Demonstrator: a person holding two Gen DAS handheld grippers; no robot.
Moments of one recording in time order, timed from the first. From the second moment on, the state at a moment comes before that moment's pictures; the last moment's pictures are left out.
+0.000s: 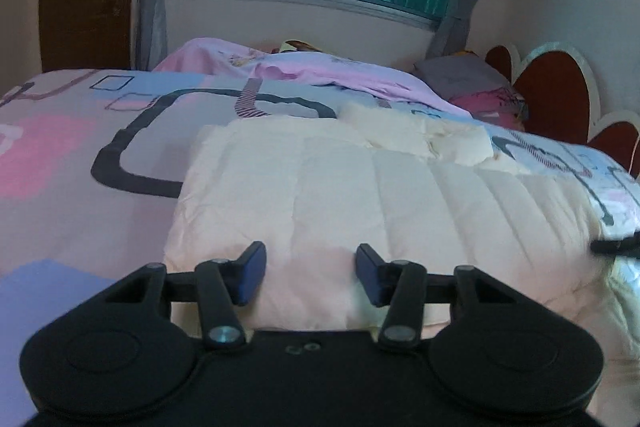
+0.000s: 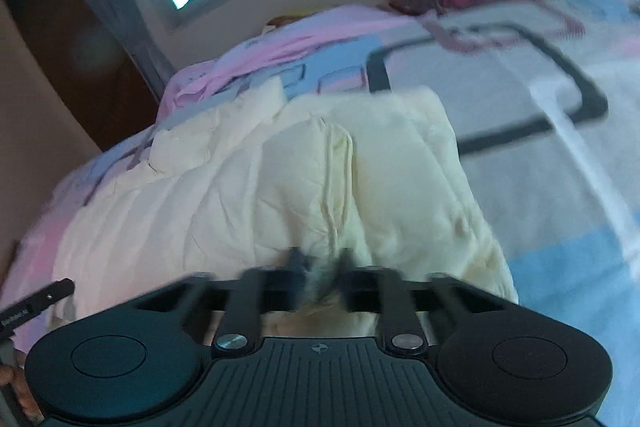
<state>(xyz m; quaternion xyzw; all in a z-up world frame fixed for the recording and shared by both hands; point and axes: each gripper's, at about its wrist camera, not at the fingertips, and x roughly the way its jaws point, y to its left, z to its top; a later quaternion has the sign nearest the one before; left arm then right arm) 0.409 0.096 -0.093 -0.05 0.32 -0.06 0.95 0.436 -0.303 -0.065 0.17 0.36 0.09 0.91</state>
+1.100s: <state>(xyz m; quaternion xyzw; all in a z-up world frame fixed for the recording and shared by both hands) 0.527 0.113 -0.121 -0.01 0.34 -0.09 0.94 0.519 -0.246 -0.095 0.00 0.37 0.05 0.93</state>
